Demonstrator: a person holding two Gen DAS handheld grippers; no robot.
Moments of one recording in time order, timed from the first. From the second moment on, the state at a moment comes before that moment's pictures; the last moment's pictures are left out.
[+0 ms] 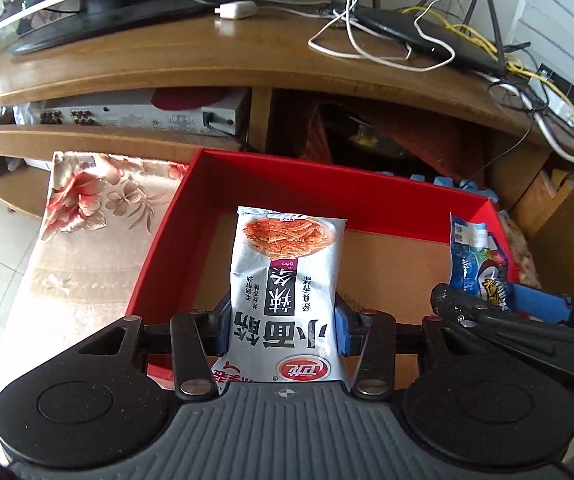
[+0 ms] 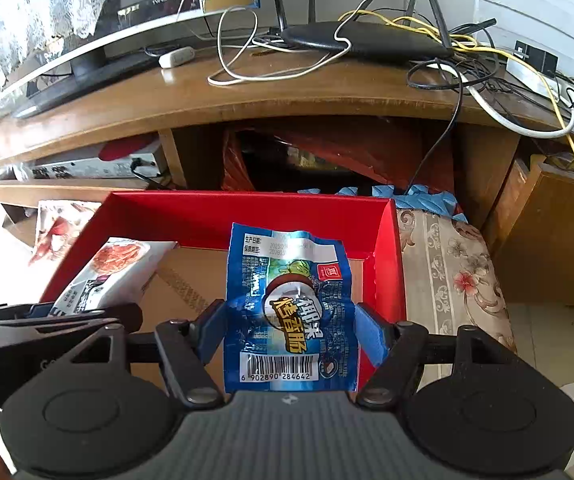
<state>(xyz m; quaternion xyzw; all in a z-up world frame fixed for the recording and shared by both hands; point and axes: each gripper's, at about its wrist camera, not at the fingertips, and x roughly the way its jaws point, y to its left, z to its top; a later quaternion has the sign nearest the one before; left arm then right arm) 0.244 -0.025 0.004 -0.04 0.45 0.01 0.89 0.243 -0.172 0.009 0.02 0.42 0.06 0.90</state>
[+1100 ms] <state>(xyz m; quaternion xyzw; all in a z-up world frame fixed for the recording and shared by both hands) 0.245 -0.025 -0.011 -0.01 0.46 0.03 0.89 0.254 -0.171 -0.016 0.00 0.44 0.05 0.90</state>
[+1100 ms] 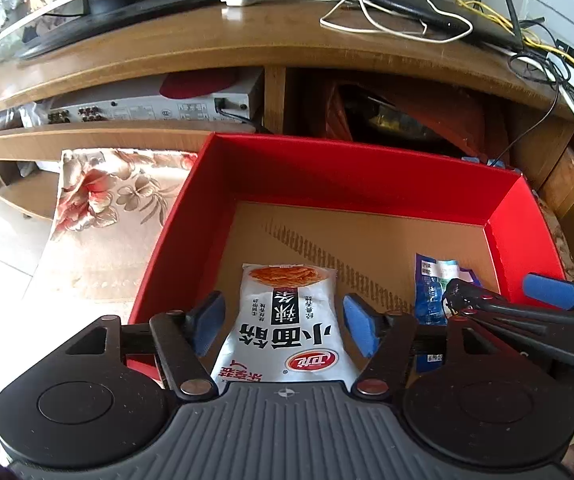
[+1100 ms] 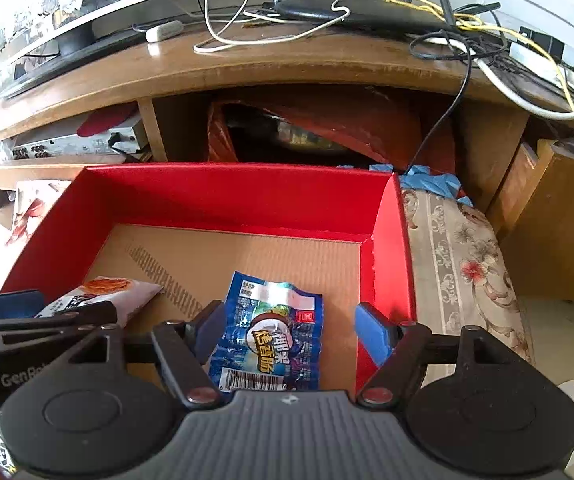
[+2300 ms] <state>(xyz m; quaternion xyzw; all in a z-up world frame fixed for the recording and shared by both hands) 0.136 -0.036 0.028 -0.01 0.41 -0.02 0.91 0.129 -0.187 0.035 -0.02 0.41 0.02 0.91</state>
